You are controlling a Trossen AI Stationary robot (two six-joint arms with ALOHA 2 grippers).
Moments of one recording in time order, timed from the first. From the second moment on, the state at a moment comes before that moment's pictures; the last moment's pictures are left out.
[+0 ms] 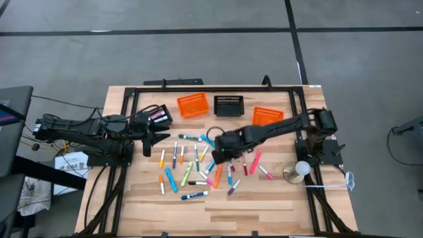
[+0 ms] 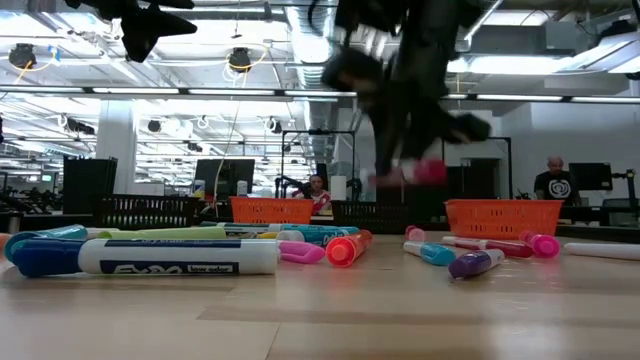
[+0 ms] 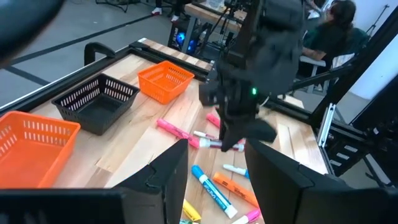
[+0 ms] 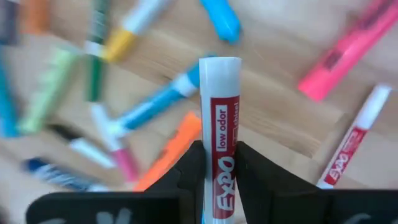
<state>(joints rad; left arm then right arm) -0.14 0.59 0.60 -0.25 -0.27 -0.34 0.09 1.82 1.33 -0.75 -0.05 1.21</state>
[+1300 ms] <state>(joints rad) -0.13 0.72 0.60 0.12 -0.19 -0.45 -0.01 1.78 1.41 0.38 -0.13 0.57</state>
